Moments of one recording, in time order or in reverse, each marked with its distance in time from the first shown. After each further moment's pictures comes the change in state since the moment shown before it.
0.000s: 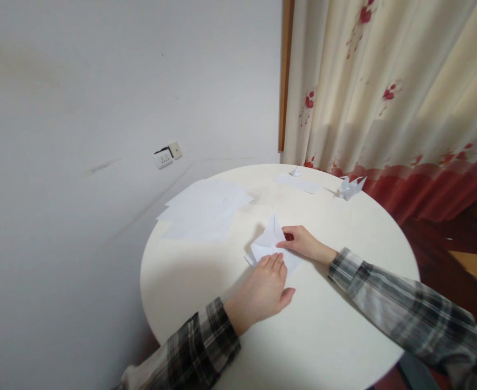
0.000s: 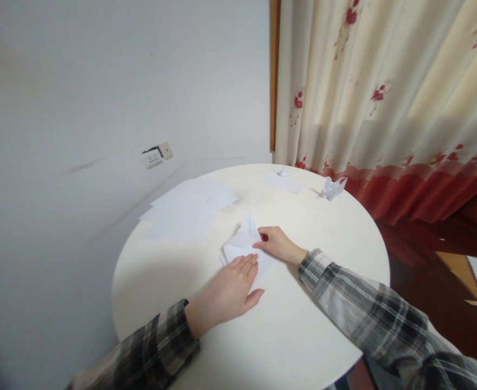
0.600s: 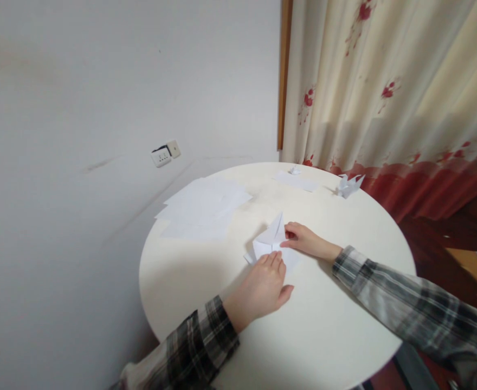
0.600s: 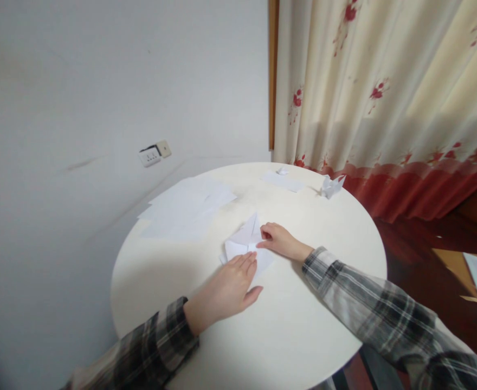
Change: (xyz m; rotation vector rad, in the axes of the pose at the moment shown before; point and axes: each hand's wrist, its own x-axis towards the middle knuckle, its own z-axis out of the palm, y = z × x) left_hand 0.001 -0.002 -0.002 0.010 -0.032 -0.004; right_hand -0.001 0.021 -0.006 -0.181 -0.020 -0.136
